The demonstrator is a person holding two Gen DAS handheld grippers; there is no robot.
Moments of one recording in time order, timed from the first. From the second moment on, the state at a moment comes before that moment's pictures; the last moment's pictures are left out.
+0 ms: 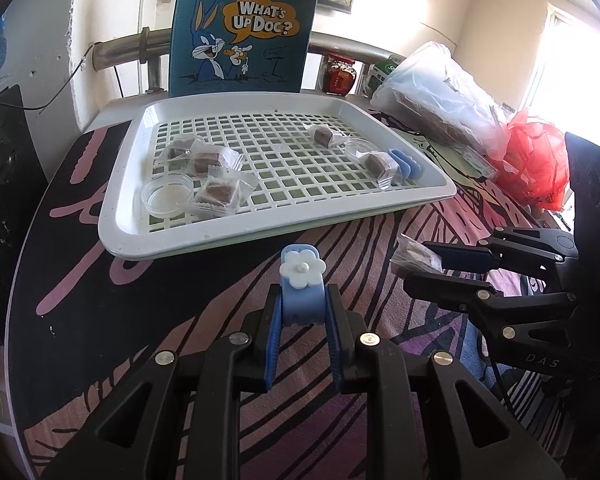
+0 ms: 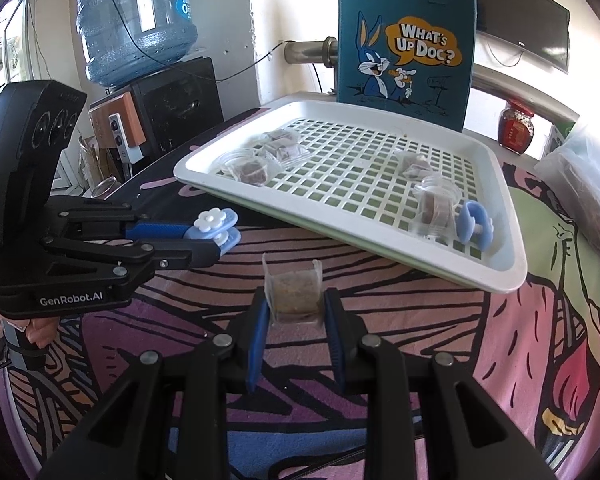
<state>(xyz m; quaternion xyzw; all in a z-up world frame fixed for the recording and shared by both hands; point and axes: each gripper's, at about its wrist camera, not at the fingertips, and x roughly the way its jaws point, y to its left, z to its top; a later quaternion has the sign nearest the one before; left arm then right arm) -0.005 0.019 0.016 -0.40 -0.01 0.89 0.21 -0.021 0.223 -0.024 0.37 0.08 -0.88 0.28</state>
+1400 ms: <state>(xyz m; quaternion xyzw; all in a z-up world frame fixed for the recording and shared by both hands) -0.010 0.016 0.011 -0.42 -0.02 0.88 0.21 -0.020 0.228 -0.022 0.36 0.07 -0.89 0.28</state>
